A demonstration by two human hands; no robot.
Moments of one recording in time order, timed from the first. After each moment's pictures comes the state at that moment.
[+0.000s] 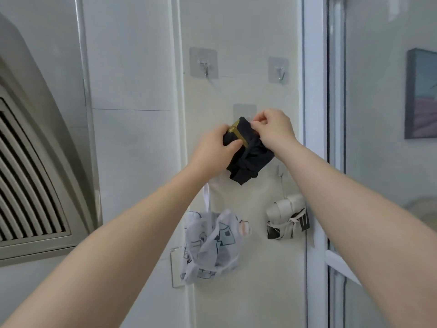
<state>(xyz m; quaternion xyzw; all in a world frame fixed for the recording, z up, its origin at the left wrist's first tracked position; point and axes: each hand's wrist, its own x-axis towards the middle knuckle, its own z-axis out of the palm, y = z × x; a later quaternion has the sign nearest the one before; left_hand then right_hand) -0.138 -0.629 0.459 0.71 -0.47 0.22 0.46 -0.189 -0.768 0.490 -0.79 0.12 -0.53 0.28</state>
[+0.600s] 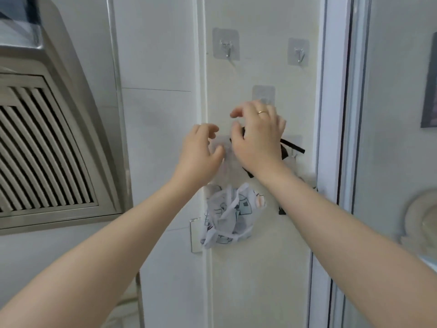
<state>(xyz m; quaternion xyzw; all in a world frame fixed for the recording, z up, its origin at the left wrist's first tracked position) -0.139 -0.561 0.411 0.71 -0.43 0.32 0.46 -0.211 -0.657 0.429 -0.77 0.05 -0.63 0.06</state>
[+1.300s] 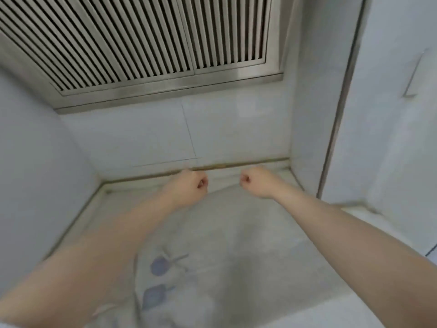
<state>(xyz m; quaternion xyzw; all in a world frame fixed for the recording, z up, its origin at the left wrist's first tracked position) -0.015 -0.077 0.124 0.95 -0.31 0.02 0.10 -0.062 -0.277 0.105 -0.99 0.00 -0.01 0.17</state>
